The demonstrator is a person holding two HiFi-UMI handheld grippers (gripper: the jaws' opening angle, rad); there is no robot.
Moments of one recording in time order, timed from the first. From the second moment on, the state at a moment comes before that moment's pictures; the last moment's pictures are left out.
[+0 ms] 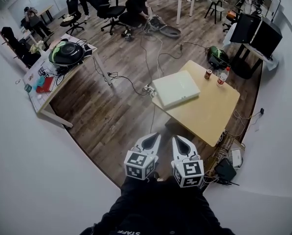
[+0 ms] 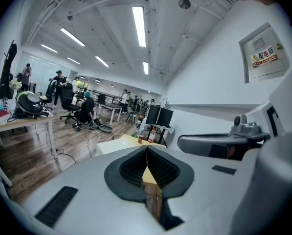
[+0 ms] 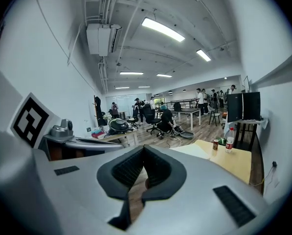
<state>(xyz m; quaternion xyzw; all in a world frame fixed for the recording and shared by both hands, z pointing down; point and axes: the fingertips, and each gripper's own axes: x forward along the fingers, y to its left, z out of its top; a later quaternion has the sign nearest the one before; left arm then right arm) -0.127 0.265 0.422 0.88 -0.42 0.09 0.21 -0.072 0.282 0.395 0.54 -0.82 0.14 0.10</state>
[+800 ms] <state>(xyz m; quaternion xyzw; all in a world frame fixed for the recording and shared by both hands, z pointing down) -0.148 0.235 0.463 0.87 -0.42 0.10 0.25 -0.086 0.253 0.433 0.54 -0.81 0.16 0.13</state>
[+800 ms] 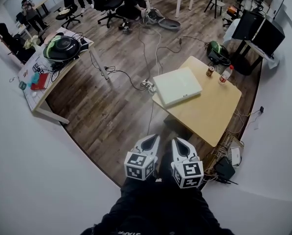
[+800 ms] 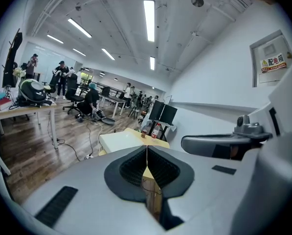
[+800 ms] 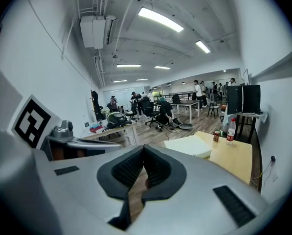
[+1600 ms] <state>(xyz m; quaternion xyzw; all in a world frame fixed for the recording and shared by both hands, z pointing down) -0.018 0.024 0.450 0.87 -0.41 0.12 0.22 0.044 0.047 0.430 0.55 -0.81 0.18 0.12</state>
